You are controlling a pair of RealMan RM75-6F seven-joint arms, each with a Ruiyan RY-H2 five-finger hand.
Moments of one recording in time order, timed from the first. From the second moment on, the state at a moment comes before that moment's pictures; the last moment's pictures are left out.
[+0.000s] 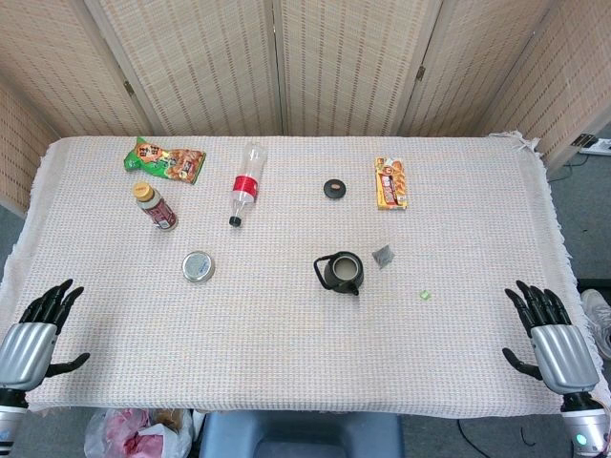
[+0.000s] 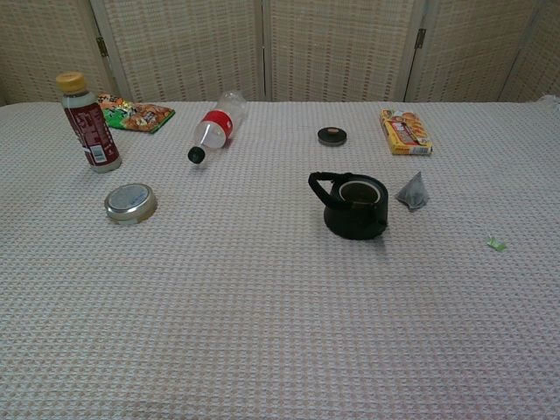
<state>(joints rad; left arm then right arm) -0.14 -1.09 0.00 -1.61 1.52 1.41 0.03 0.06 -1.14 -0.02 -1.58 -1.56 1.47 -0.05</state>
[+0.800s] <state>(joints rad) -0.14 -1.07 0.00 -1.62 1.55 1.43 -0.02 0.29 -1.15 0.03 -1.53 -1.52 1.10 -0.07</state>
